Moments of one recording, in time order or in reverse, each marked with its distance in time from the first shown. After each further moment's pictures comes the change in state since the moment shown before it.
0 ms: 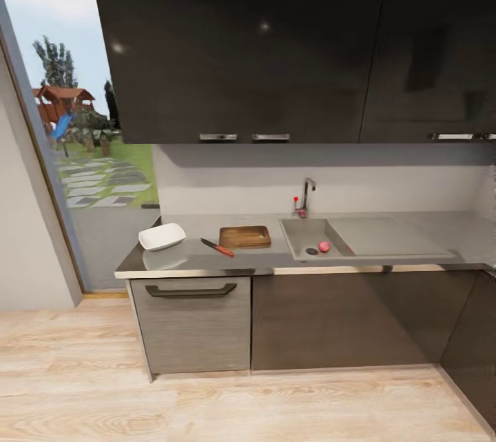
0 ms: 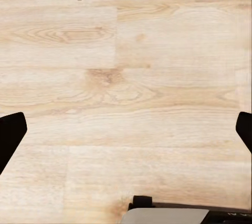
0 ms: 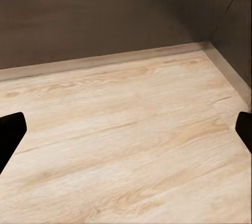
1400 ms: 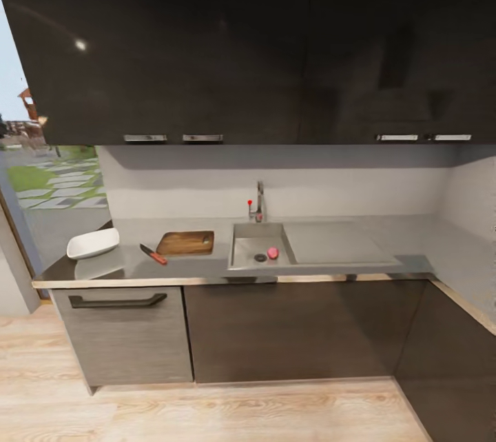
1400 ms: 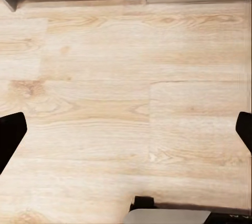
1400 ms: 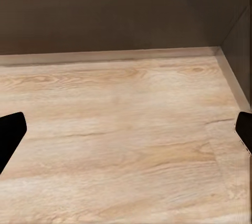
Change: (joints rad) left arm 0.000 0.003 0.004 -0.002 0.005 0.000 0.002; right arm 0.001 -0.006 0.026 -0.053 0.029 0.134 0.182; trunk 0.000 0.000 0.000
